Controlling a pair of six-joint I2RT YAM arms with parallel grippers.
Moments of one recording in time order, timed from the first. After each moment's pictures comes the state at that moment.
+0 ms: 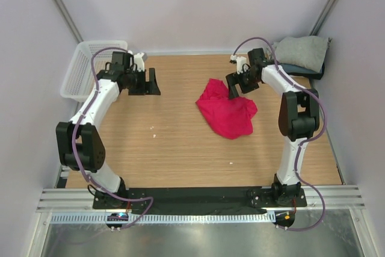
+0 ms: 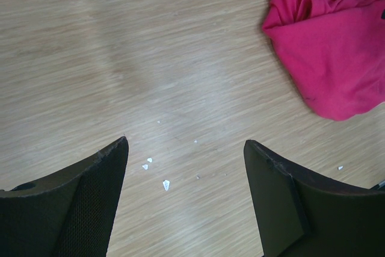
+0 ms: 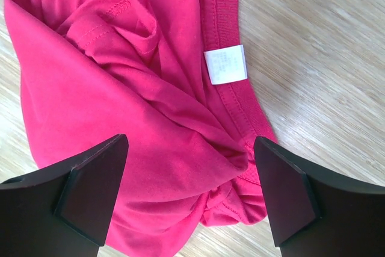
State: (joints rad) left arm -0.13 1.63 1.40 -0.67 0.39 -0.12; right arm 0.15 2.04 1.64 -0.72 -0.39 -0.28
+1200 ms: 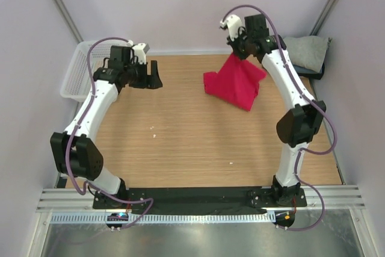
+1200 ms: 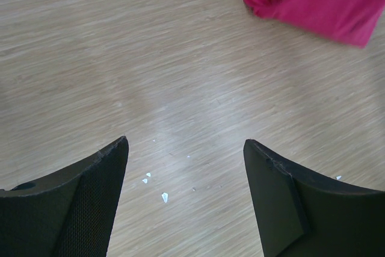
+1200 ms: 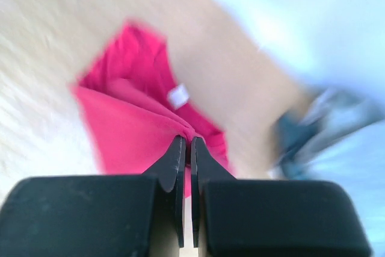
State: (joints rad) left arm -0.18 1.57 1.47 -0.66 0.34 -0.10; right arm 0.26 1.97 2.04 -0.80 -0.14 -0.48
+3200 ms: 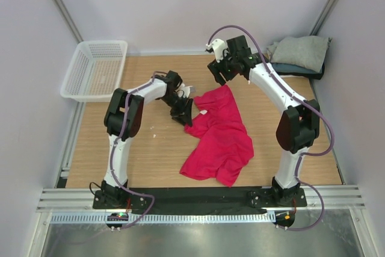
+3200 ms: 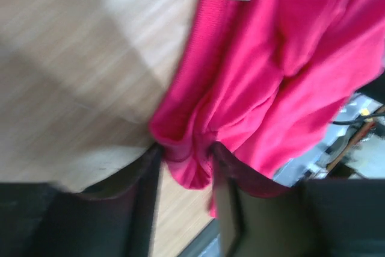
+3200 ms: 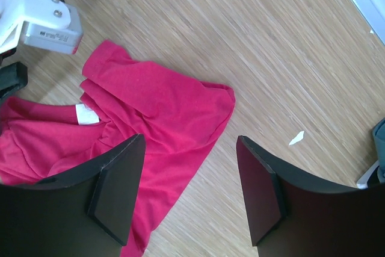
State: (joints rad) left arm -0.43 2.20 1.61 -0.84 0.69 -0.10; right arm 0.39 1.89 1.76 -0.66 -0.16 -0.41
